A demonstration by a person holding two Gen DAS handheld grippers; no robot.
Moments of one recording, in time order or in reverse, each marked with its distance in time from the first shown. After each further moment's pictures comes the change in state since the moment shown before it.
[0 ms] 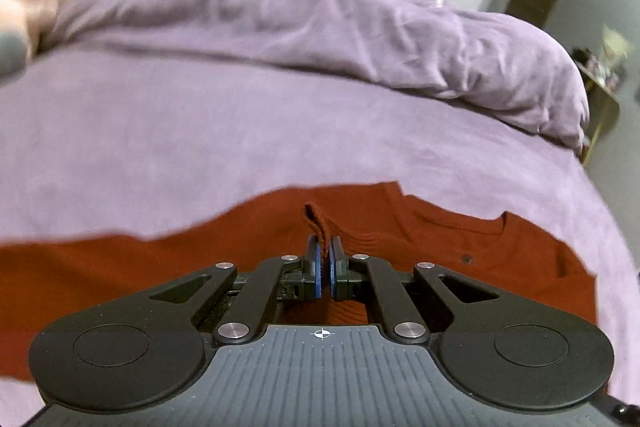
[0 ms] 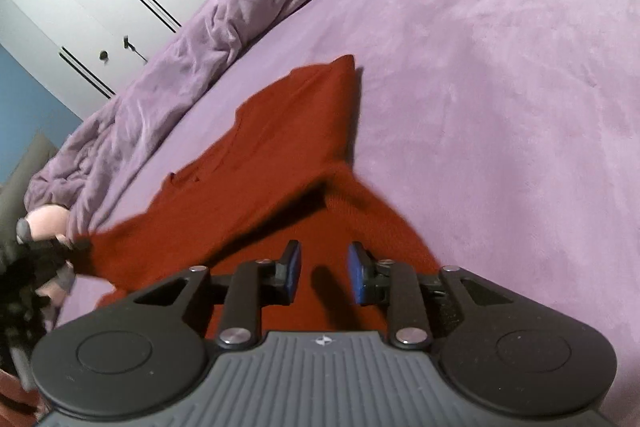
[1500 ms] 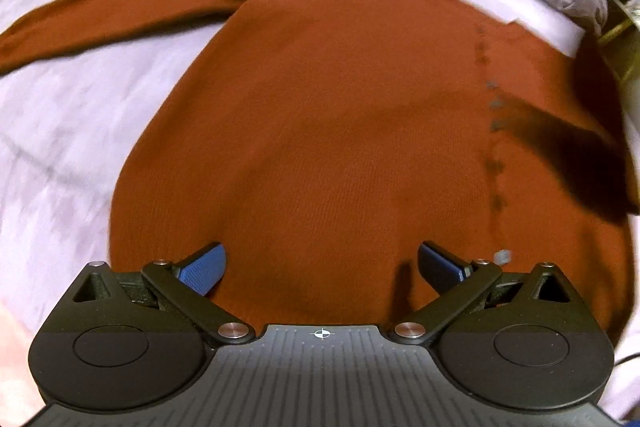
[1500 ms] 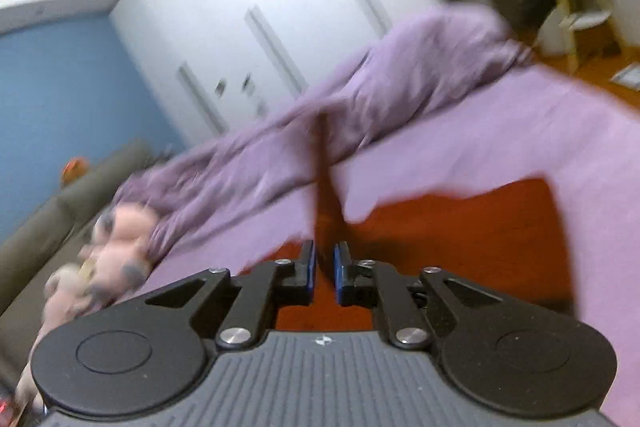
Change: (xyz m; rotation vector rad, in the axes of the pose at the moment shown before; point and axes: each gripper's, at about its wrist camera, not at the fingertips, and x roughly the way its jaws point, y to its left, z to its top) left arm -0.104 -0.014 -0.180 -0.057 0.288 0.100; right arm -0.074 0.079 0.014 -0.286 -0.195 0.257
